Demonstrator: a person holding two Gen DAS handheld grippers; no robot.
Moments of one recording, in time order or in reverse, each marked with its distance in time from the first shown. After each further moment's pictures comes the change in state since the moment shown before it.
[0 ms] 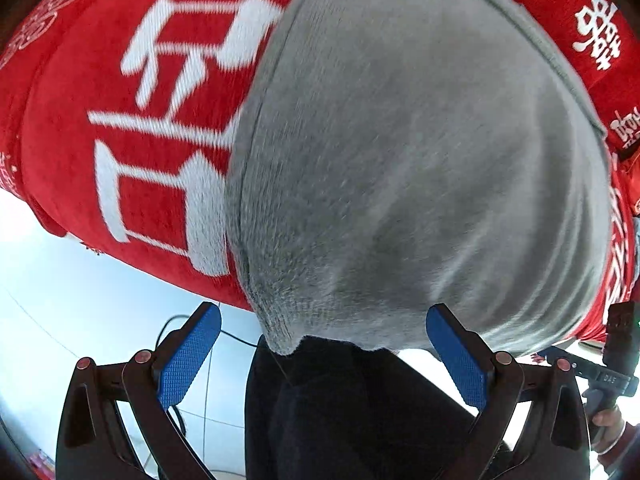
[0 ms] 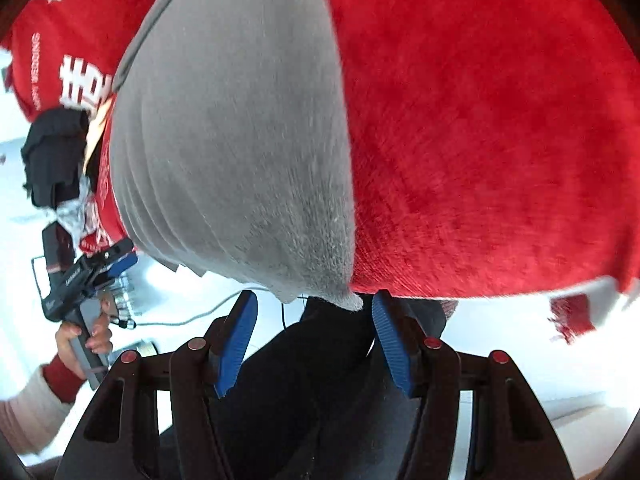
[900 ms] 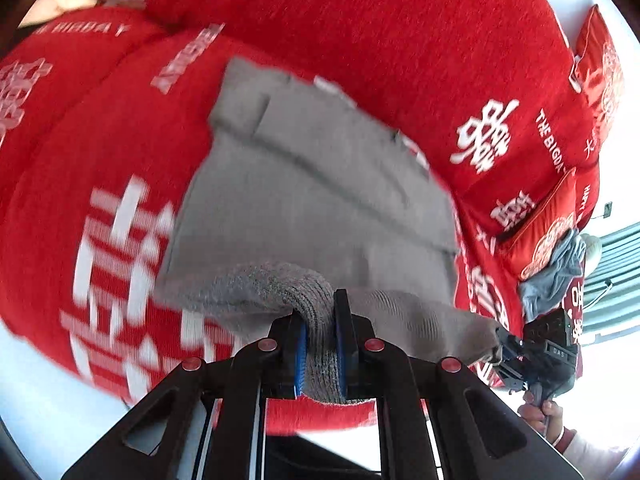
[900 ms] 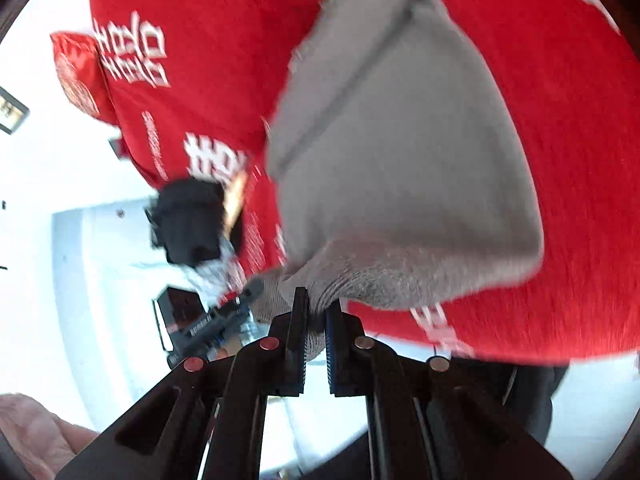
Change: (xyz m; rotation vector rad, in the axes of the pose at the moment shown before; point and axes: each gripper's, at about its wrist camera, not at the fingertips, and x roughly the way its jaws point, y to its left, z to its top) left arm -0.138 -0.038 0.114 0.026 -0.285 -0.385; right arm -0.111 0.055 0.061 0.105 -0.273 0.527
